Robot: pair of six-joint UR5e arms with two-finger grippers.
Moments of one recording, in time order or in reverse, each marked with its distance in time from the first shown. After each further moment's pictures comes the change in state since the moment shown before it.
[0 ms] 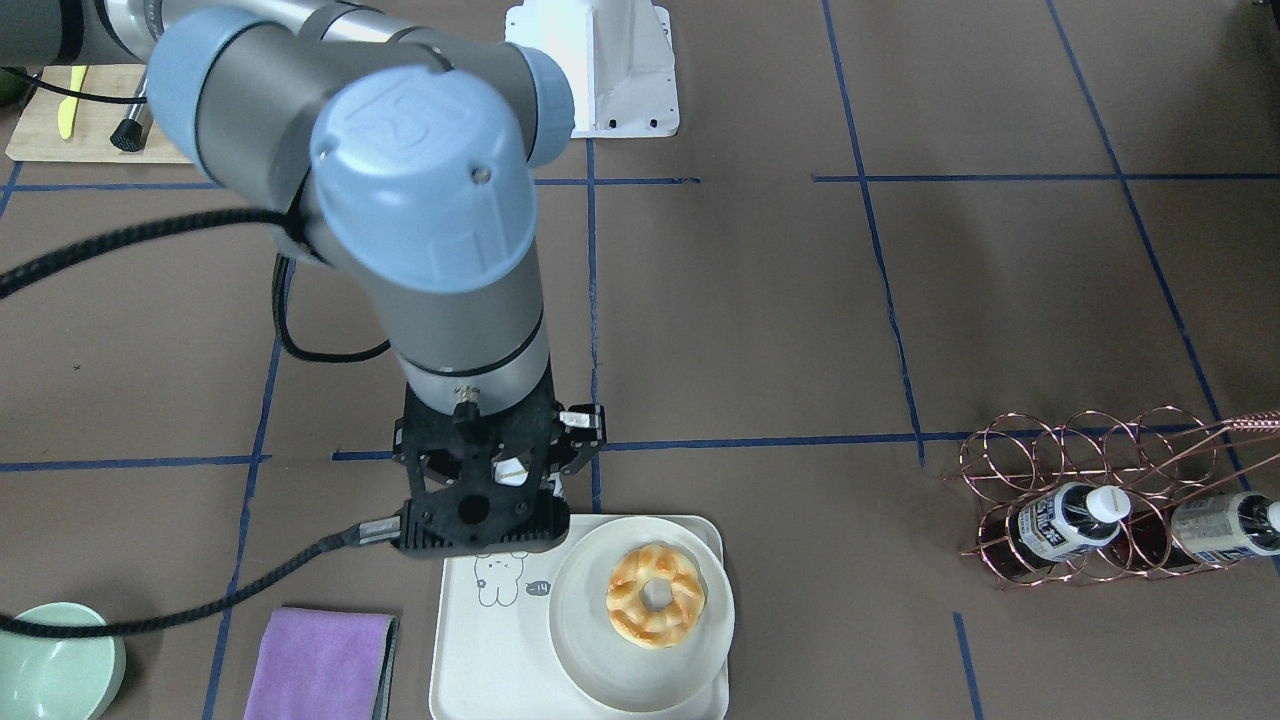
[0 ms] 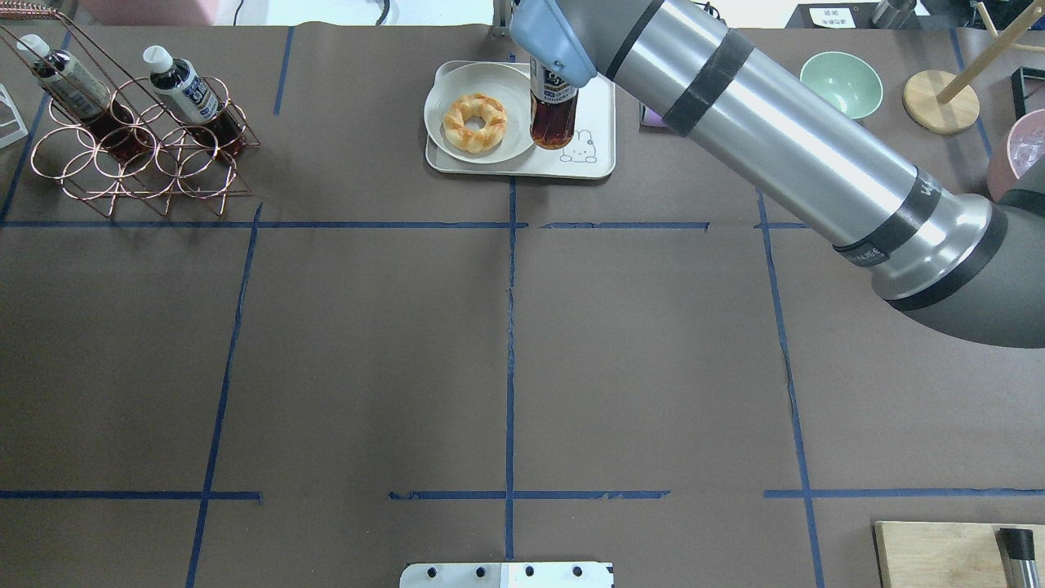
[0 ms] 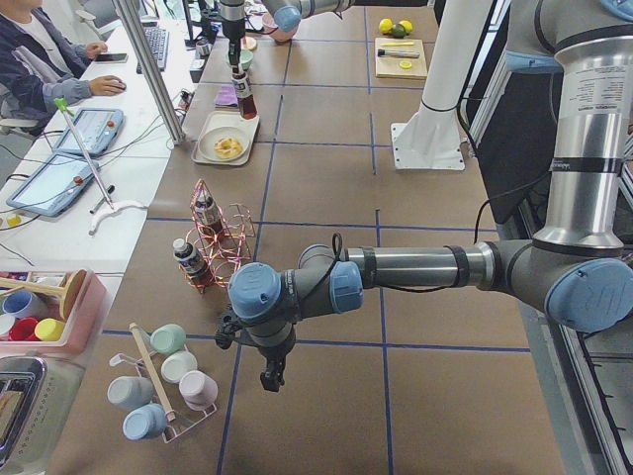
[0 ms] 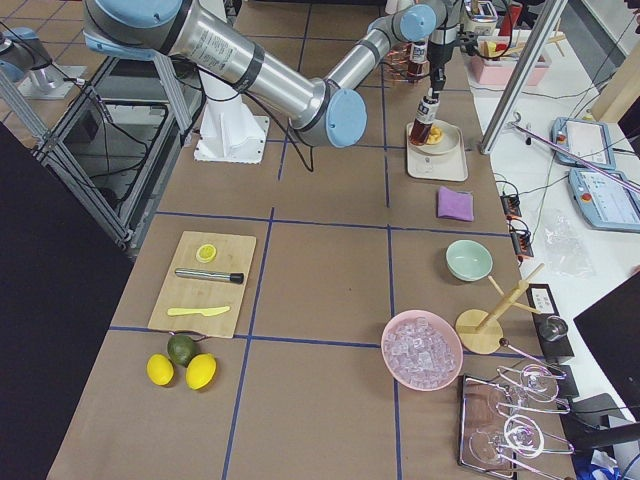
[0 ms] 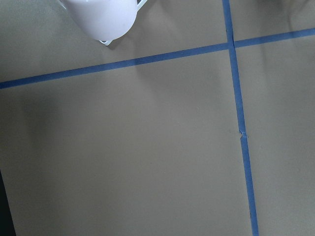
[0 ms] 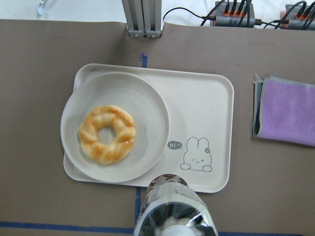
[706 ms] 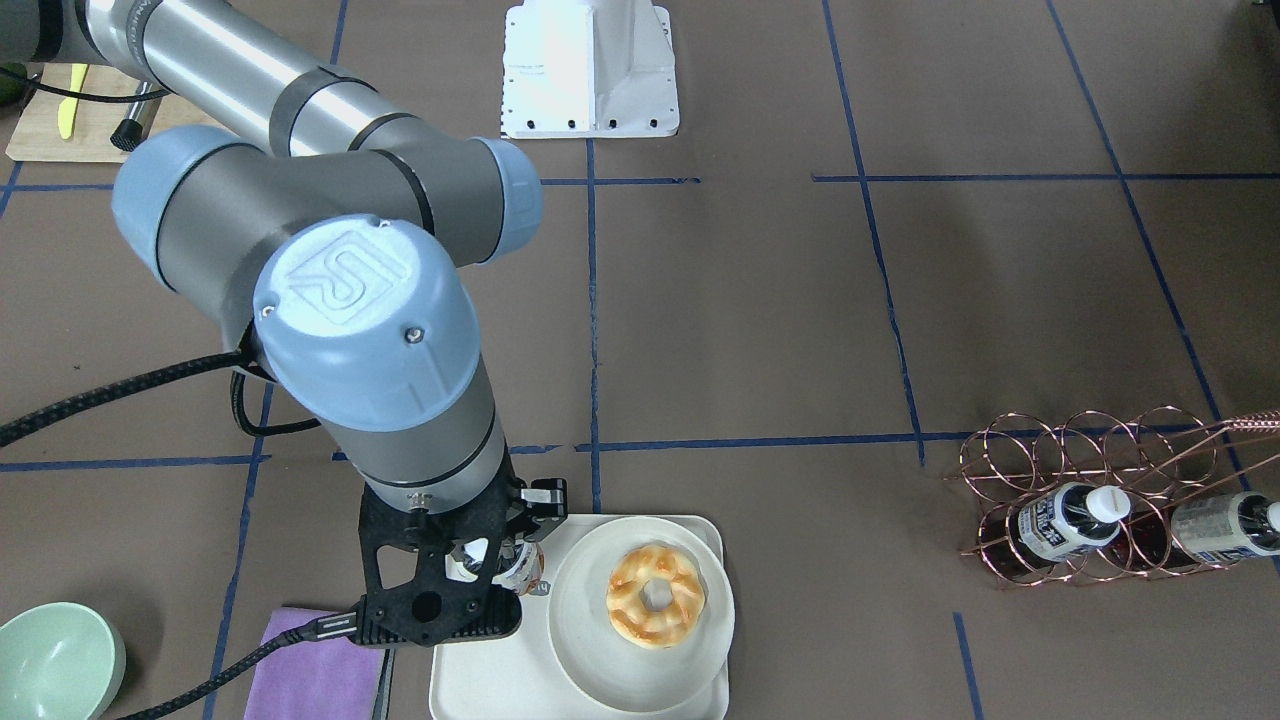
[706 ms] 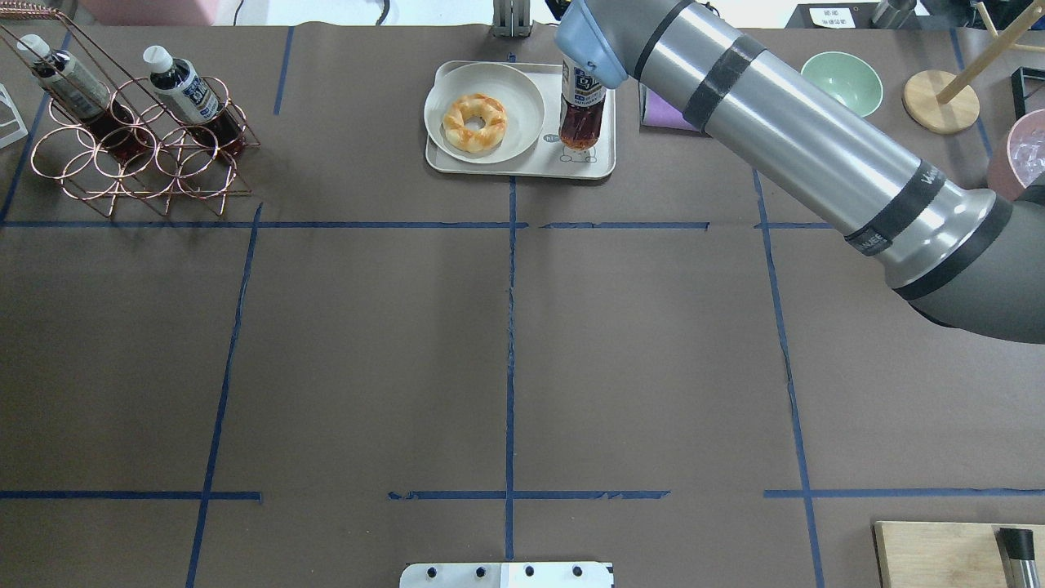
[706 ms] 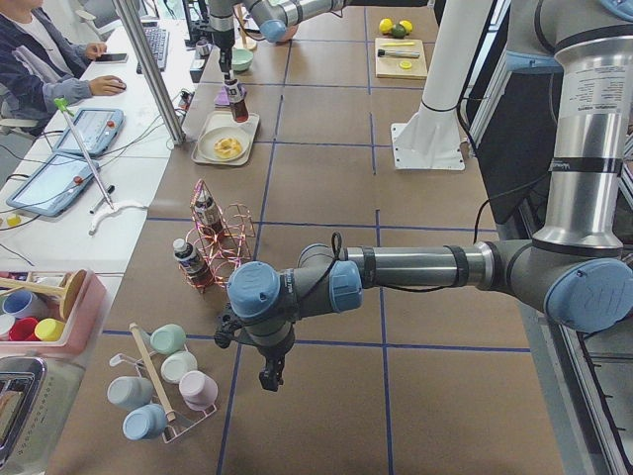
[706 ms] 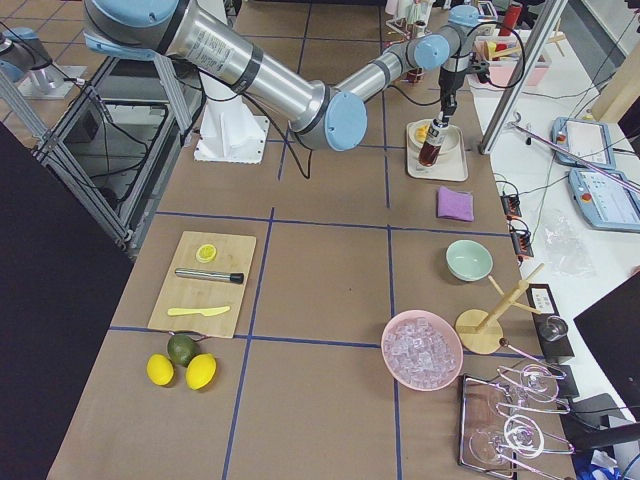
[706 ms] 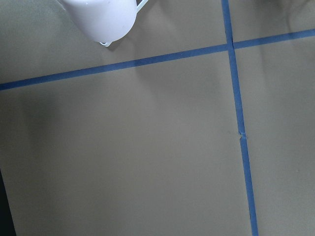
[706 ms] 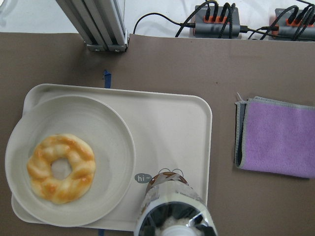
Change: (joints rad) left arm 0.000 -0.007 -0.001 0.000 0.000 -0.001; right arm 0.013 -0.034 -0.119 0.123 0.010 -0.015
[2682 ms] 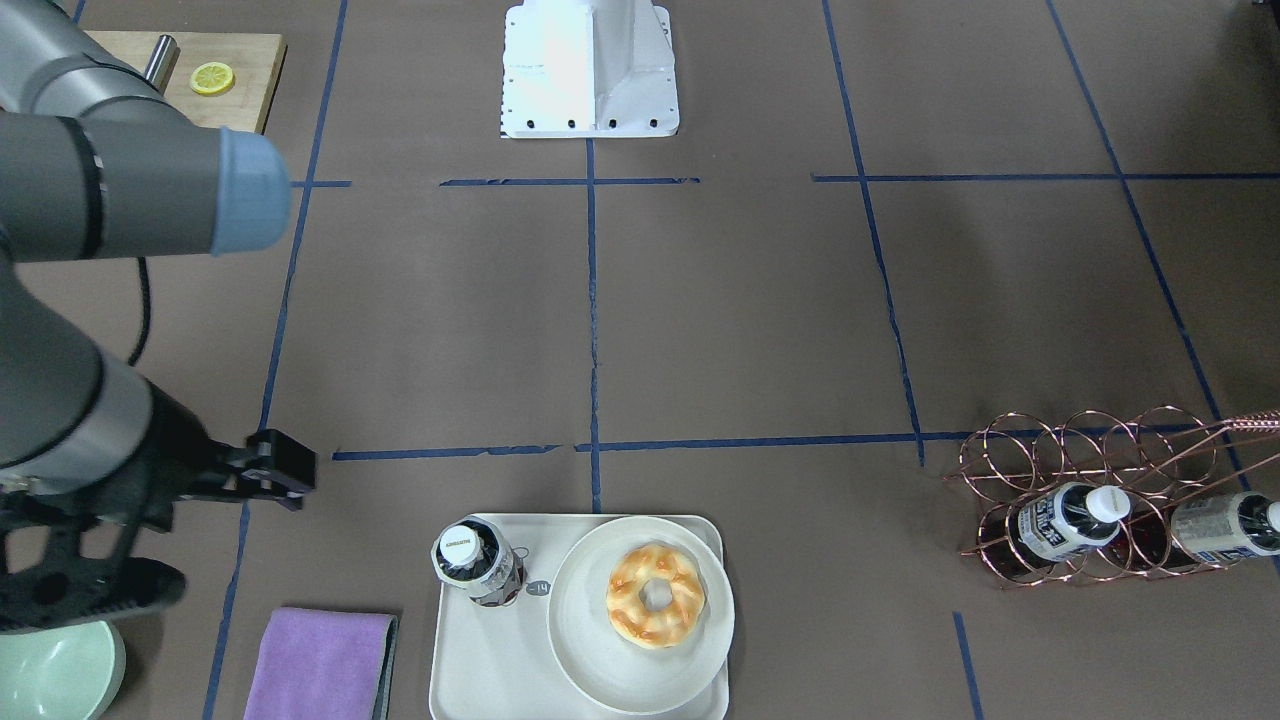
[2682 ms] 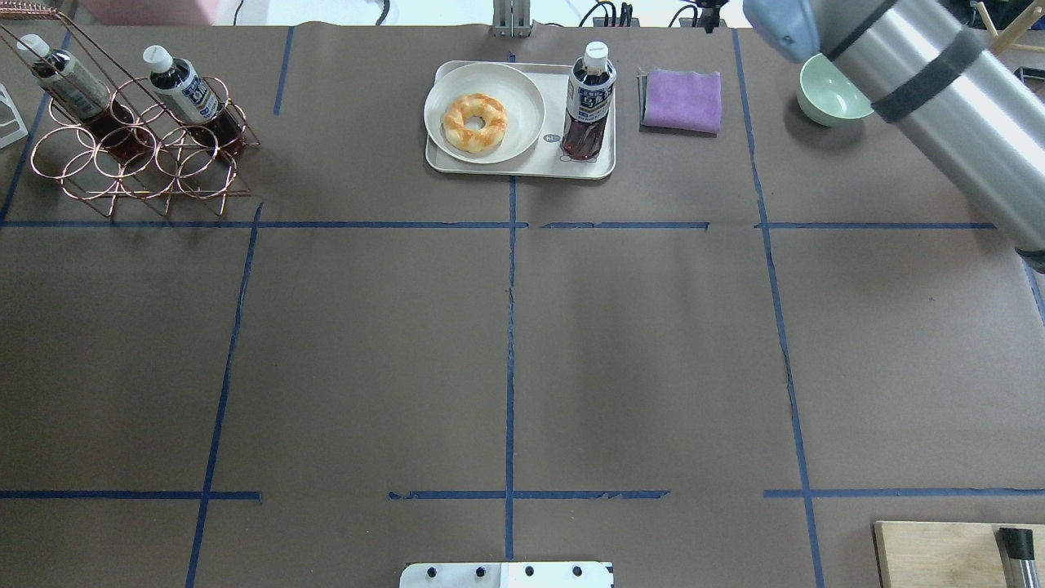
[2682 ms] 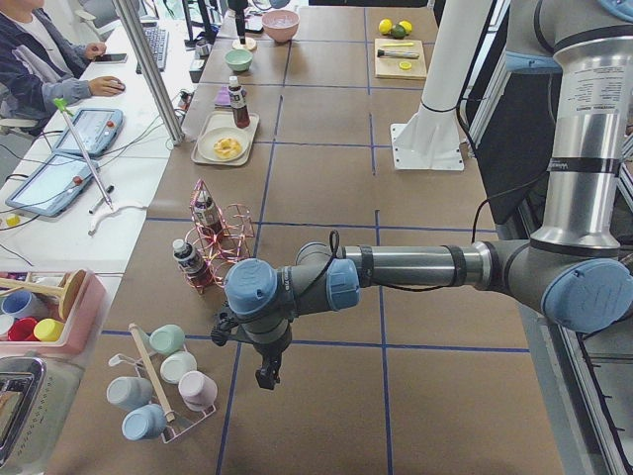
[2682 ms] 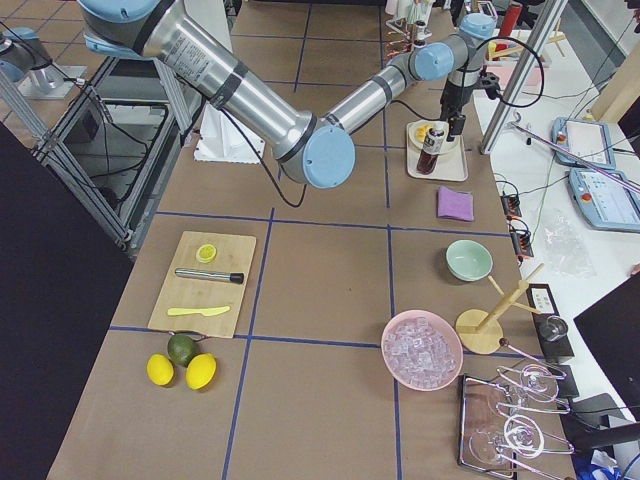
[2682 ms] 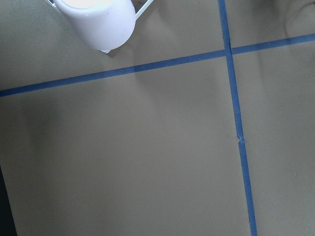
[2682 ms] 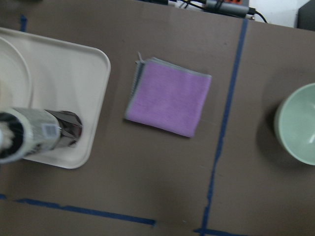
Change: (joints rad) left arm 0.000 -0.003 0.003 0.000 0.002 0.001; right arm 0.197 -0.358 0.455 -0.298 0.146 -0.422
